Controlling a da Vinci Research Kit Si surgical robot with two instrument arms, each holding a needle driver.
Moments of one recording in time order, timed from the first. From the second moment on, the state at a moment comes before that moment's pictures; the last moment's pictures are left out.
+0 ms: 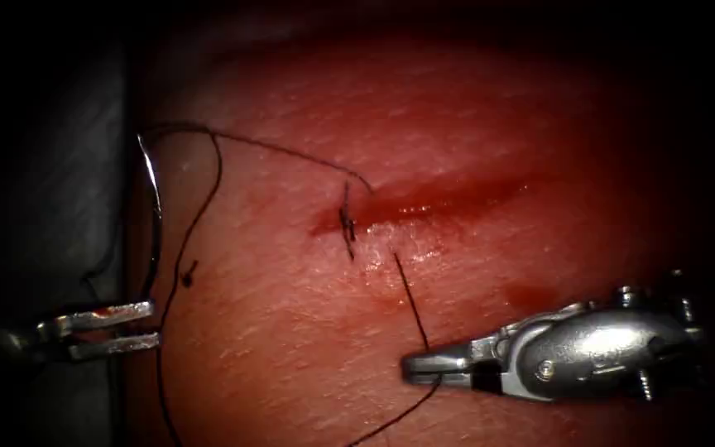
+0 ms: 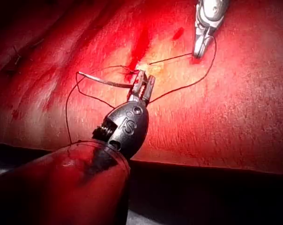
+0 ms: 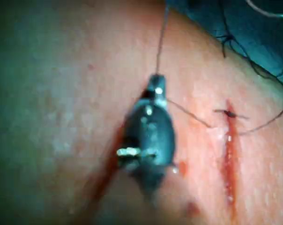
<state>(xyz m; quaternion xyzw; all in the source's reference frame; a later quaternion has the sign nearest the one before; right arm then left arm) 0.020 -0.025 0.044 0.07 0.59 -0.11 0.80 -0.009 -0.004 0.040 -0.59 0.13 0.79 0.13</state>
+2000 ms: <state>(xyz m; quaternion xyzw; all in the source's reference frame) 0.014 -0.014 0.047 0.02 0.65 -0.02 0.76 -0.008 -0.005 0.040 -0.59 0.13 0.79 0.13</state>
